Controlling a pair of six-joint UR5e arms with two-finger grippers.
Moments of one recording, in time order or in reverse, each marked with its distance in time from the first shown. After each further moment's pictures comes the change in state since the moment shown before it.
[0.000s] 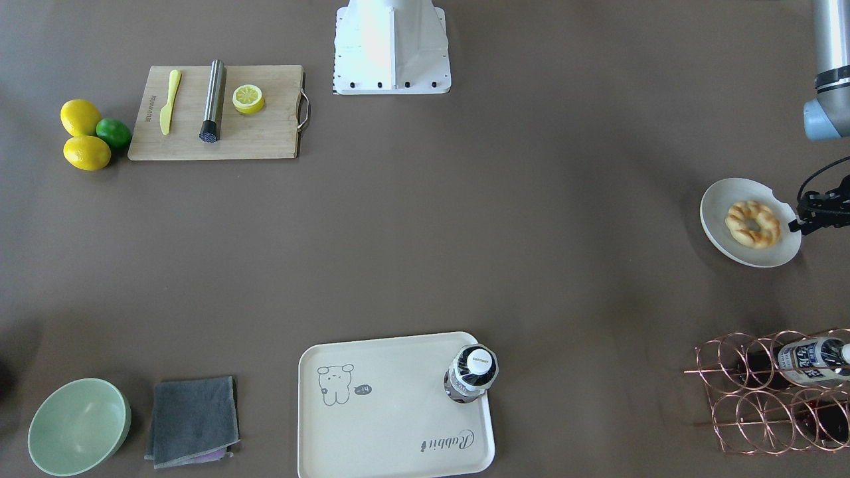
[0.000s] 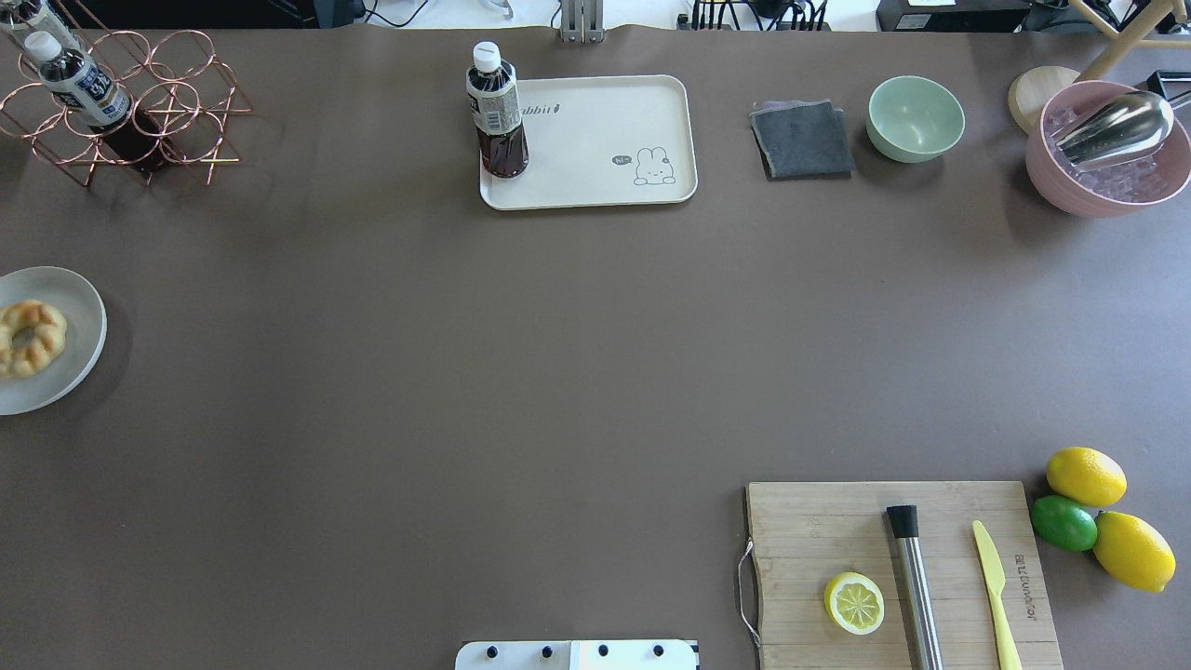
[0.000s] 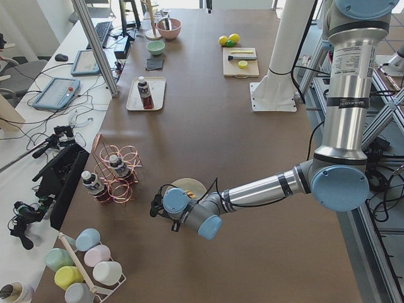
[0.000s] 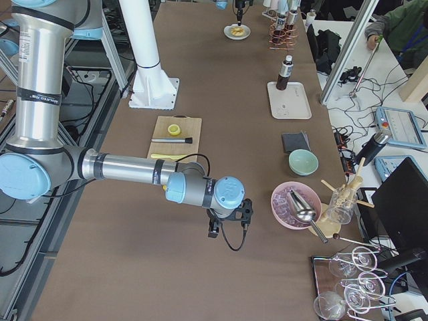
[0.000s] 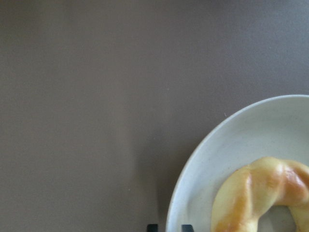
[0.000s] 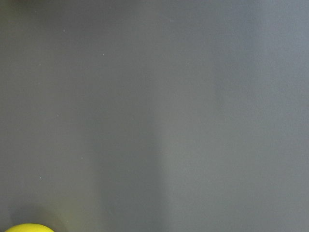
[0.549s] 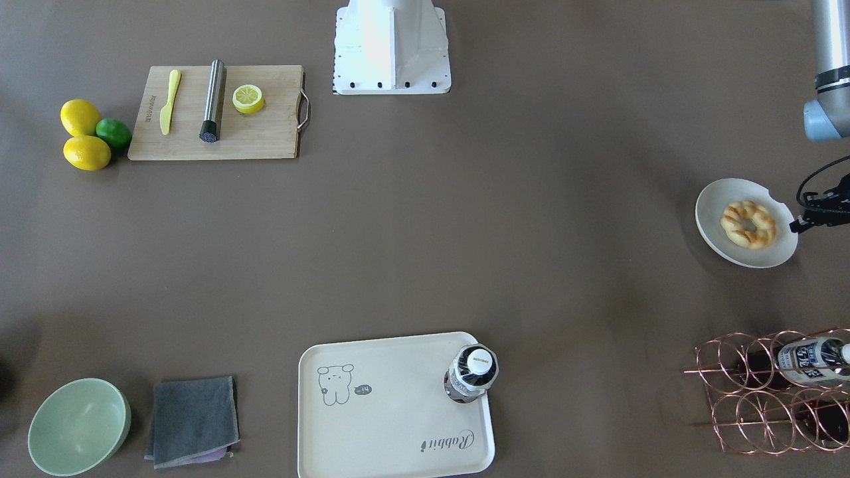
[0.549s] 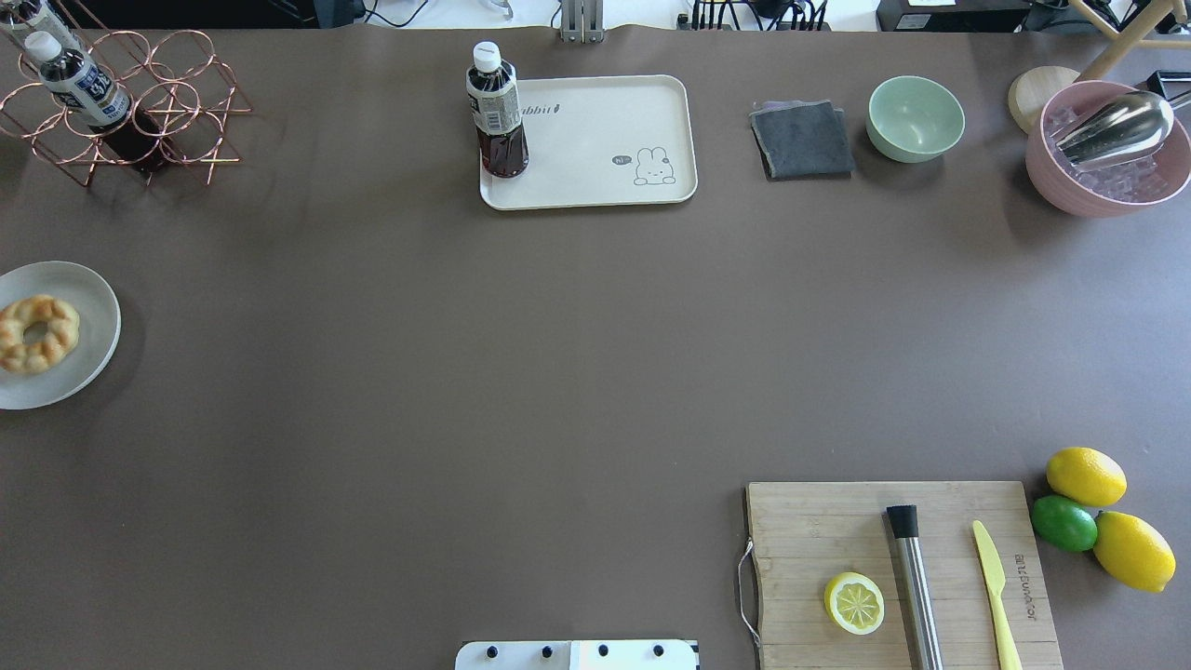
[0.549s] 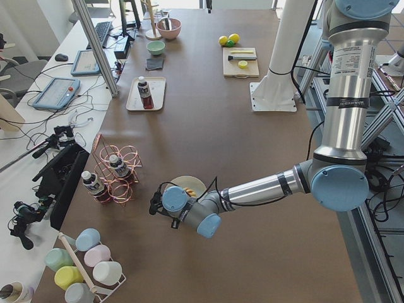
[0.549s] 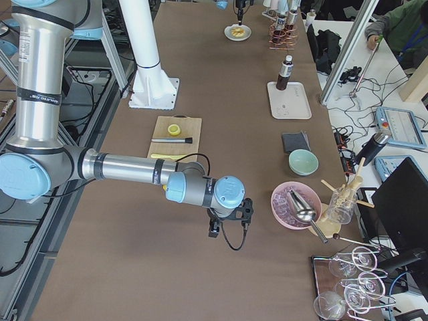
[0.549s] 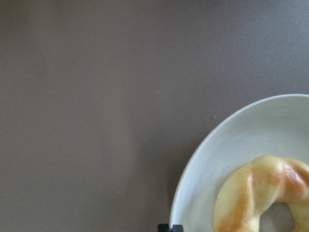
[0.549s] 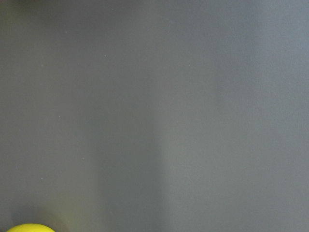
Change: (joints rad) left arm -0.001 -0.003 -0.014 0.000 -0.015 -0.015; right arm 0.001 0.001 0.002 0.000 0.000 -0.001
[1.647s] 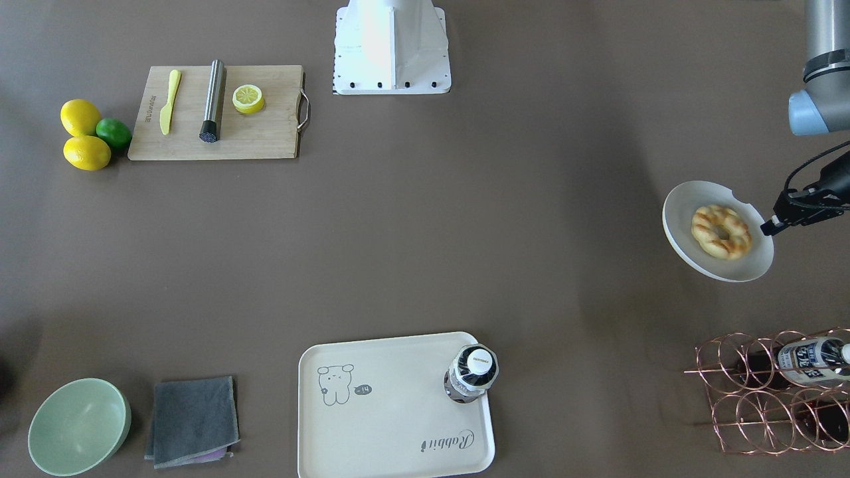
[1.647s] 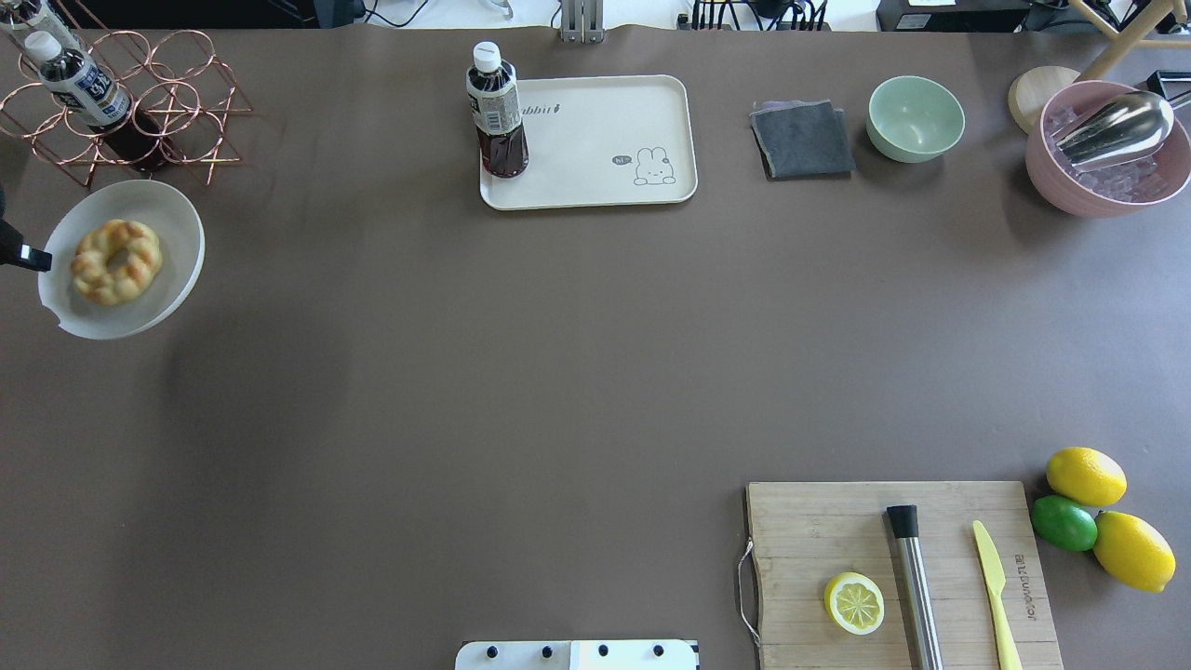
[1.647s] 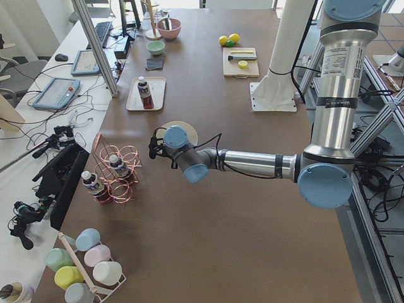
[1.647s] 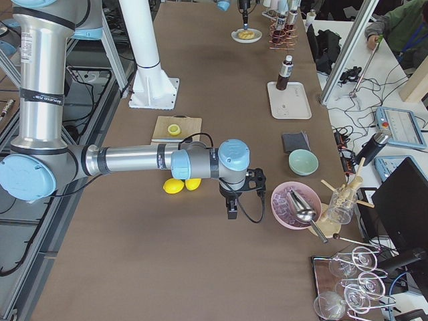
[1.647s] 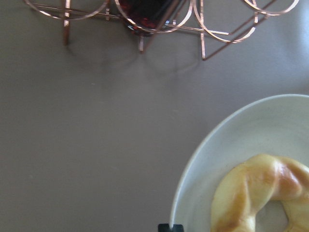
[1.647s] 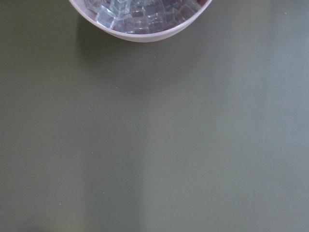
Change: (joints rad) left arm 0.144 -0.022 -0.402 0.002 0.025 -0.603; right arm -0.004 0.027 0.147 0.065 -0.118 -0.007
